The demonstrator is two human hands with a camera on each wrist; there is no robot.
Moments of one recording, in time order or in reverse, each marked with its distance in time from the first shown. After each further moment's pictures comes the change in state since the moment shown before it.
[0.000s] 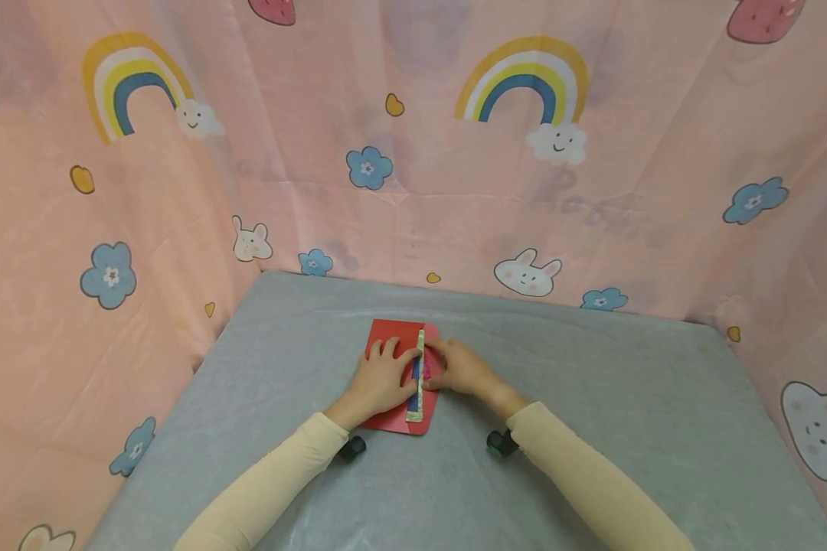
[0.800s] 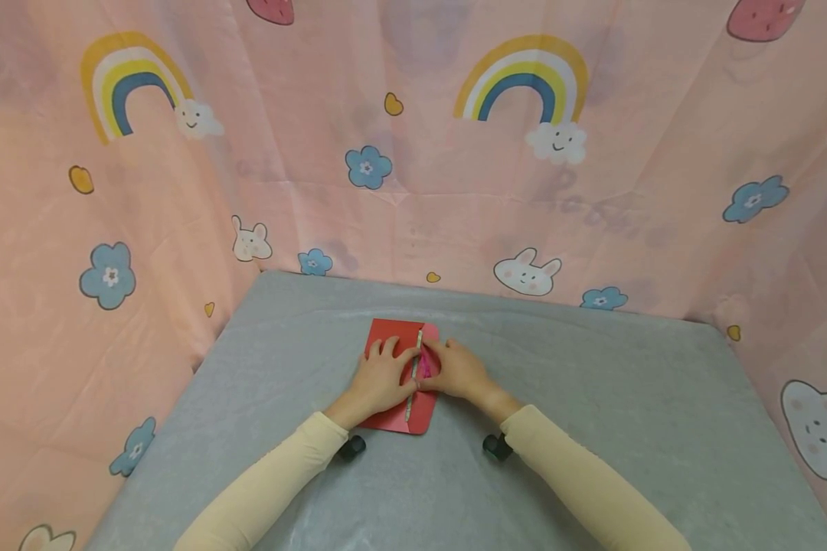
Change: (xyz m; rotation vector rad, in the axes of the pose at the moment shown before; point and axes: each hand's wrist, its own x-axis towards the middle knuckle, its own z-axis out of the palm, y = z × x) left_hand 0.000 -0.001 0.000 -0.009 0.010 0.019; right_hand -0.002 -0.007 0.011 -0.129 0.073 0.049
